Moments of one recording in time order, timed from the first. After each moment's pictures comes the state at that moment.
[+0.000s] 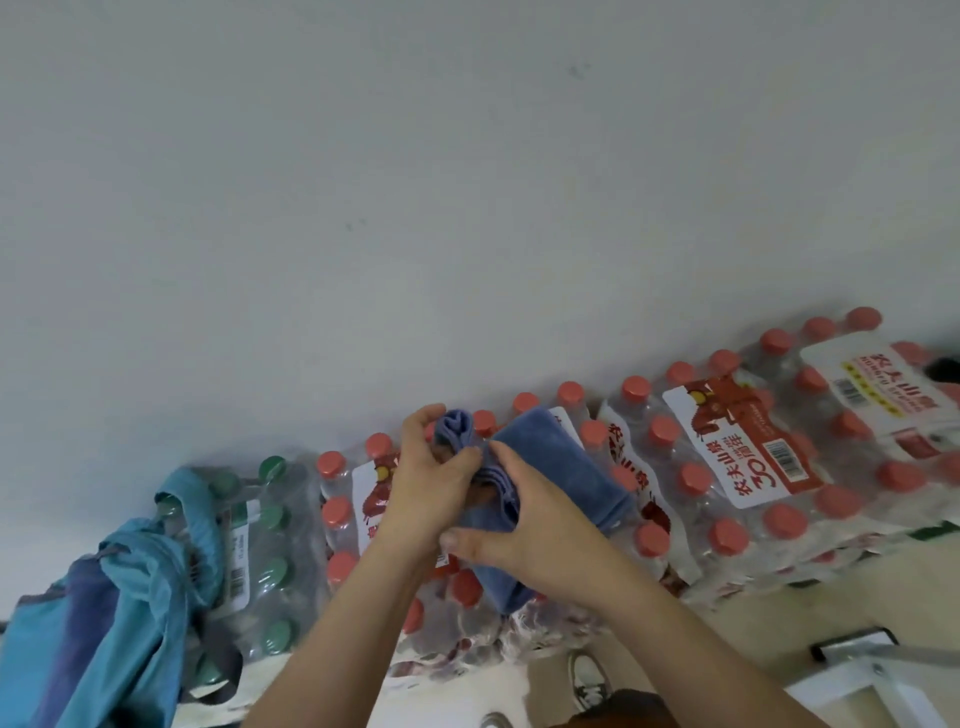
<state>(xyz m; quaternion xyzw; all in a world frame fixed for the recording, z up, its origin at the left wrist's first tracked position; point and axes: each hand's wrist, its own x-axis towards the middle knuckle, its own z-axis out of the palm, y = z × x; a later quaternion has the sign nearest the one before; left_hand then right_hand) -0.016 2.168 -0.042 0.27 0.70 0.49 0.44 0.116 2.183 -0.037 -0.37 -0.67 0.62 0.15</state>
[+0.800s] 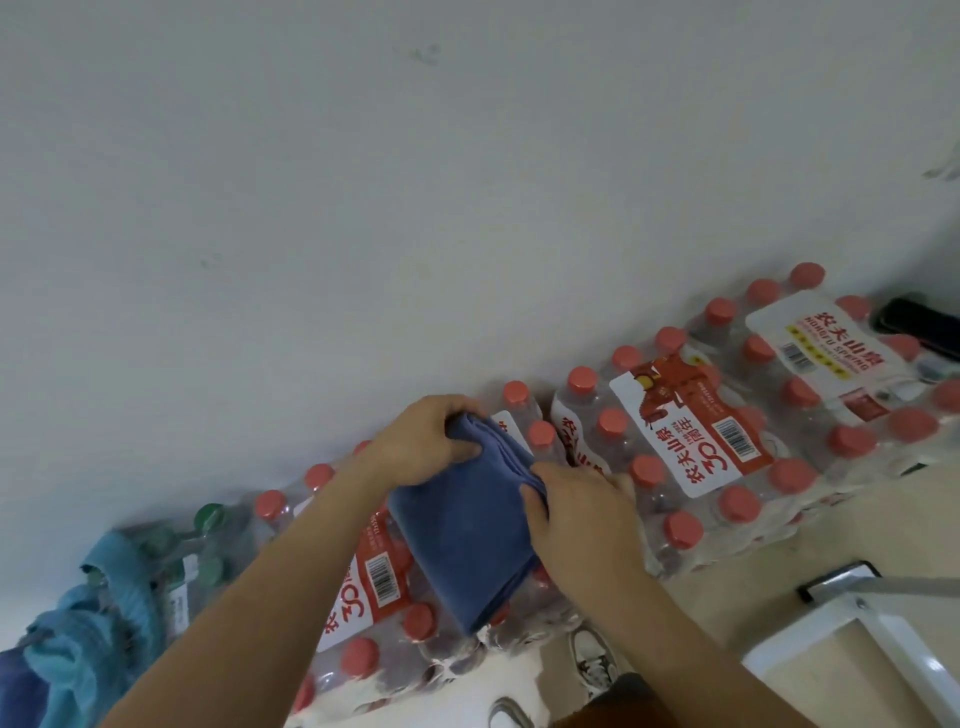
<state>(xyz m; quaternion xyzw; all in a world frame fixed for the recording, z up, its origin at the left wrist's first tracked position) -0.021 2.271 -0.061 0.65 0.65 0.12 0.38 0.170 2.216 -0.096 -0.59 -0.77 0.13 0.22</state>
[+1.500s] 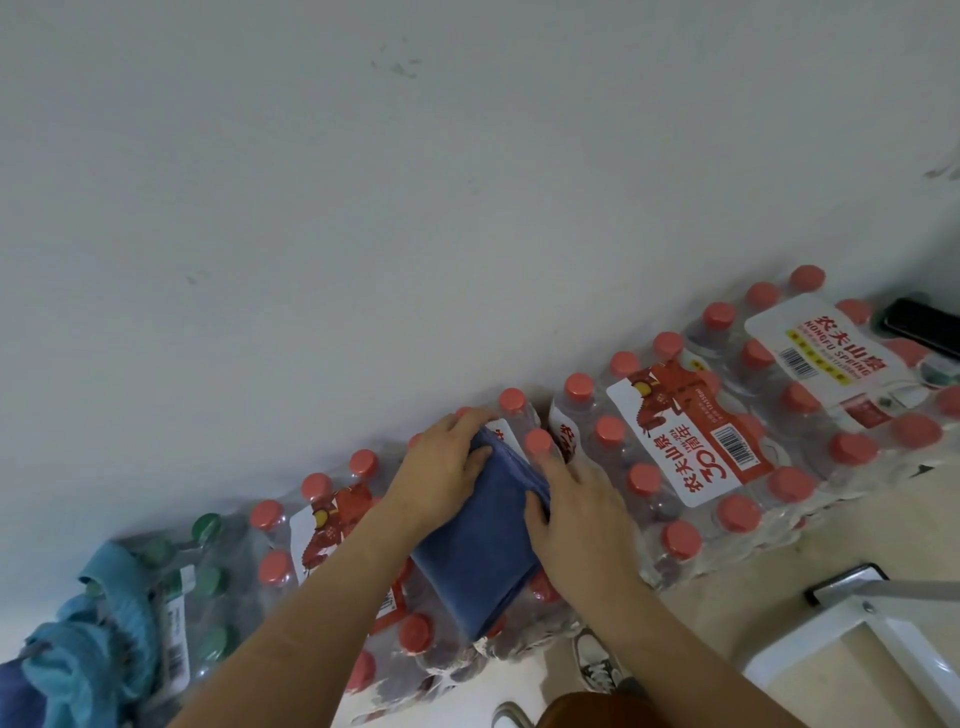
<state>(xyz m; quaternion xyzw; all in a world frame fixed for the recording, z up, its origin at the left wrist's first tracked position) 0.000 2.257 -0.099 0.72 0.65 0.13 0.20 0.172 2.227 -0.121 -0.60 -0.75 0.16 0.22</state>
